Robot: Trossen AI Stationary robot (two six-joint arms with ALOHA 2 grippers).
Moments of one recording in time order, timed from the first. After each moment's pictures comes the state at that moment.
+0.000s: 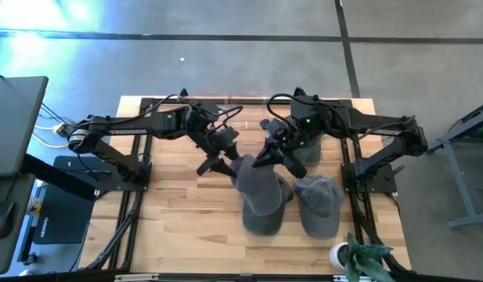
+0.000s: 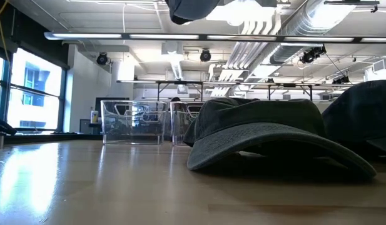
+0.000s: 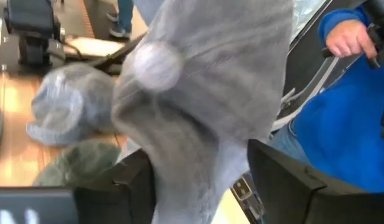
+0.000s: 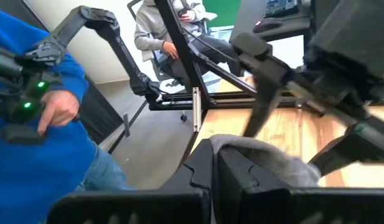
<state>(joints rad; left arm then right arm) 0.12 1.41 1.33 -0.31 0.75 -0.11 -0.03 1.44 1.60 -0.47 -0.53 0.23</state>
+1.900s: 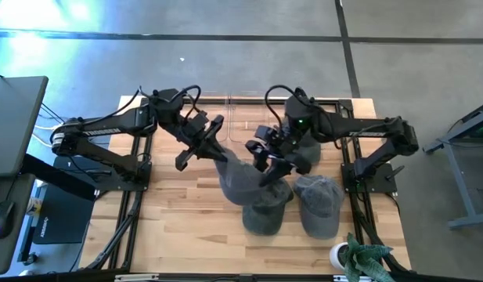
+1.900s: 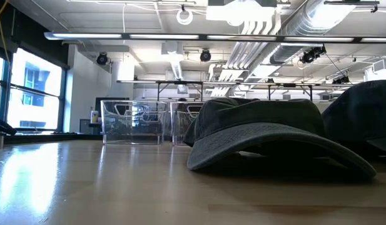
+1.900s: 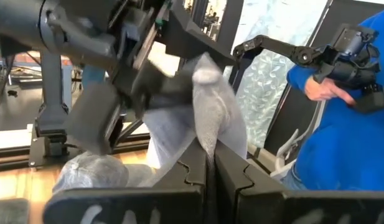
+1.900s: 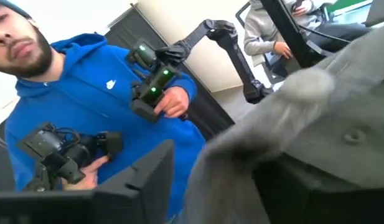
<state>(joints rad) 0.12 1.23 1.33 -0.15 0.68 -0.17 -0.01 1.53 1.56 -0.04 -0.98 0.67</state>
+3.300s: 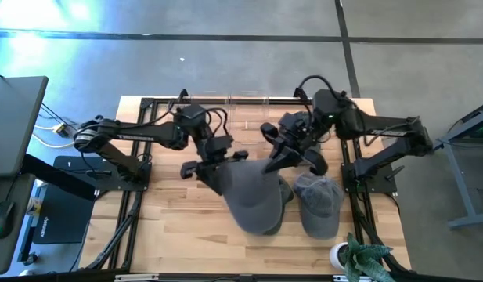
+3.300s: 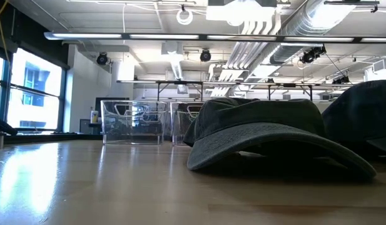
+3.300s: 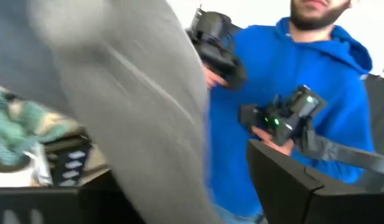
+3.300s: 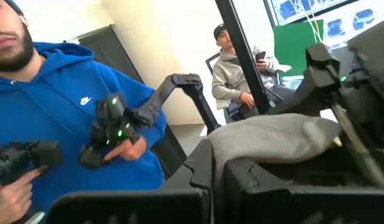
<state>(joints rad) 0.03 1.48 1.33 0.42 1.14 -0.61 0.00 1.39 1.56 -0.11 -0.74 0.47</state>
